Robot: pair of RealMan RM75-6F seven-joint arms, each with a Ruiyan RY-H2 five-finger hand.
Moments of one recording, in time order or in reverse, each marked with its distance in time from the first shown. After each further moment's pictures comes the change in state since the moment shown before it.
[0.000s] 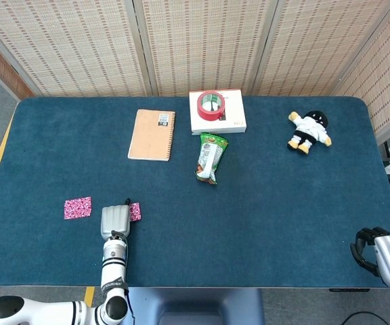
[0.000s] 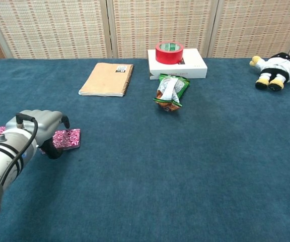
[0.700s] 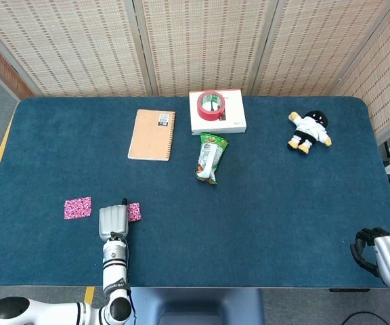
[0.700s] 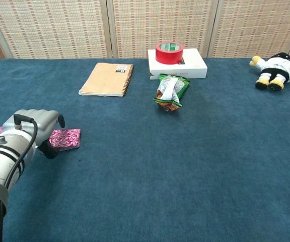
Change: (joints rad) left arm 0.000 -0.039 -0.003 0.027 0.004 0.065 0.015; right arm 0.000 0.003 -0.003 -0.001 -0.003 -0.001 0.003
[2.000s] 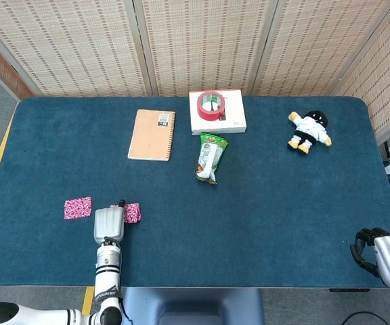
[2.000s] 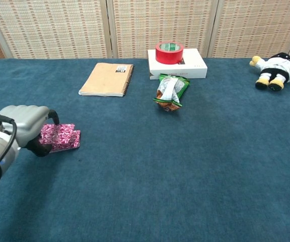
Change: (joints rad) left arm 0.070 0.070 0.083 -0.070 0.142 0.019 -0.086; right arm 0.000 0.001 -0.001 0.000 -0.001 -0.001 0.000
